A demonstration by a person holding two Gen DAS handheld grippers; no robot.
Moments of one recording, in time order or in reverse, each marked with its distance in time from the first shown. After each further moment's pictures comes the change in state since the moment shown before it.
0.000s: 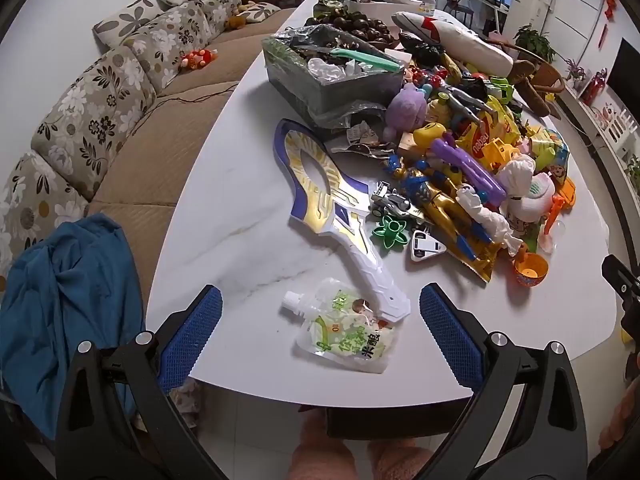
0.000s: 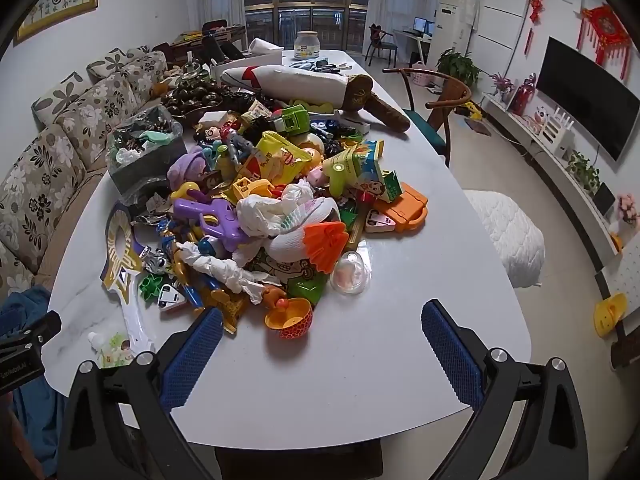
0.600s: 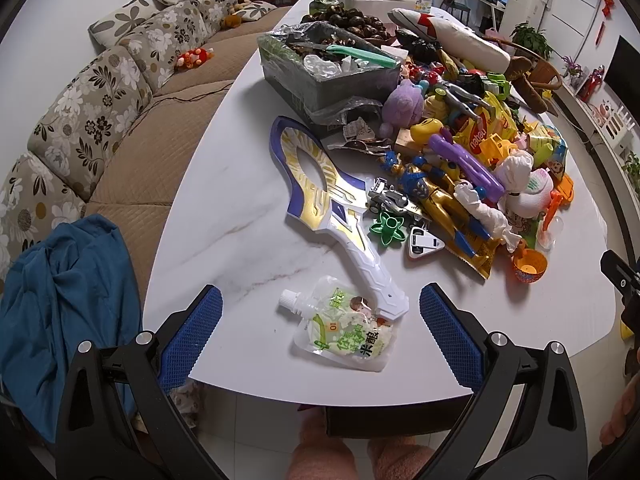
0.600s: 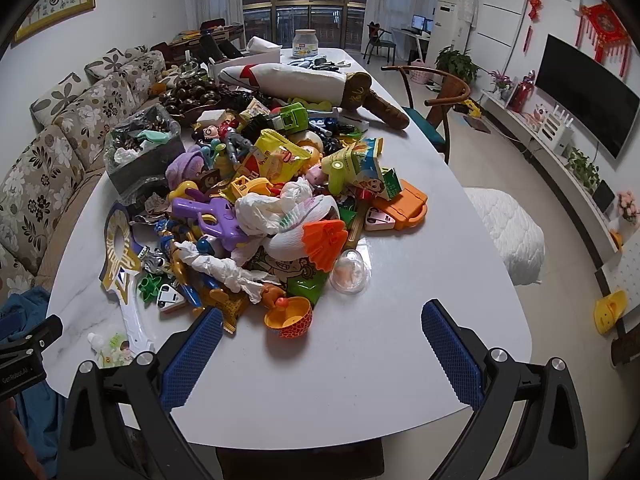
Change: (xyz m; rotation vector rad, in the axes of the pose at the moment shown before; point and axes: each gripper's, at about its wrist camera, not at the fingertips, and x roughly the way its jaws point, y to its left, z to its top) left arm 0.005 0.000 0.000 0.010 0.008 -0.004; right arm 0.001 -0.001 0.000 -0.002 0.005 -0.007
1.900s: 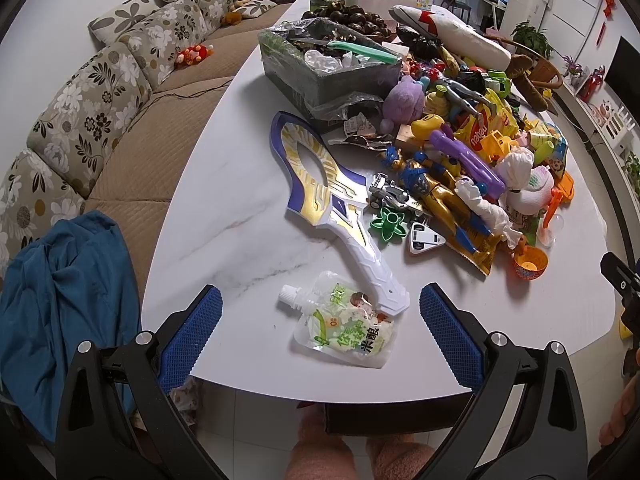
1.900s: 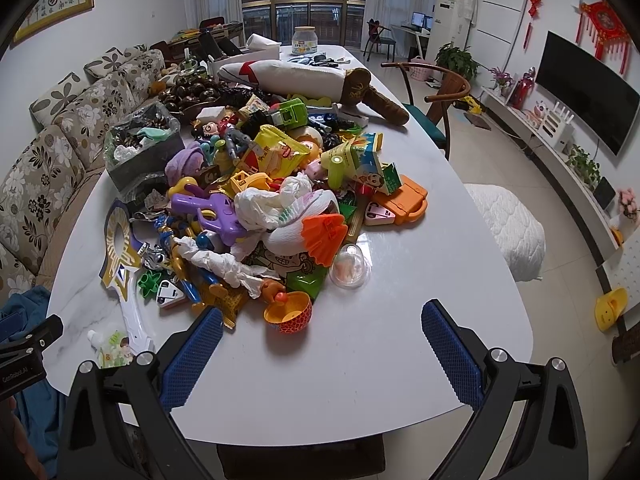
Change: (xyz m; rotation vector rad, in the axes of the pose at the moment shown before) left arm 0.003 0.000 -0.001 0.001 0.006 -0.003; right arm 0.002 -0.001 -0.004 0.004 0.008 0.002
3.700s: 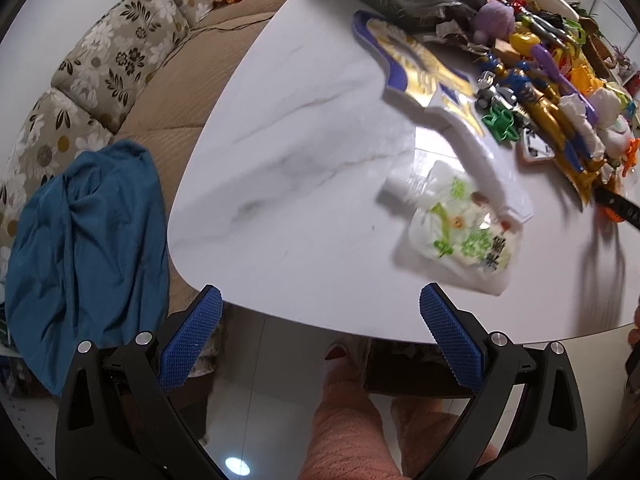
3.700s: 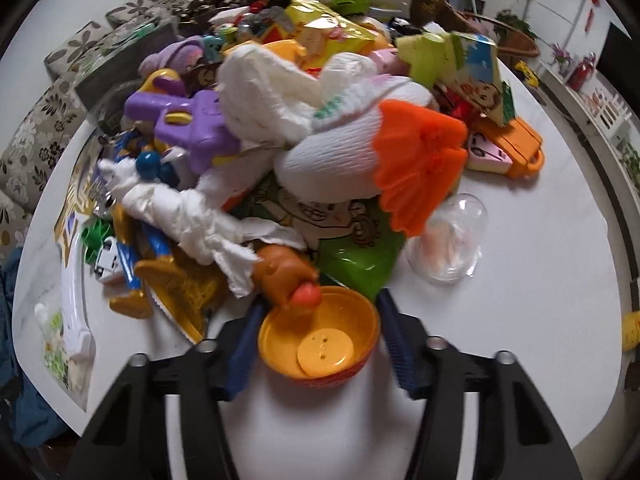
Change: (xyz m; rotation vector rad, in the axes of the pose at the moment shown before) left arm 0.047 0.063 -0.073 -0.084 0.207 0.123; right arm 0.152 0.016 -0.009 -0.056 0.218 0.159
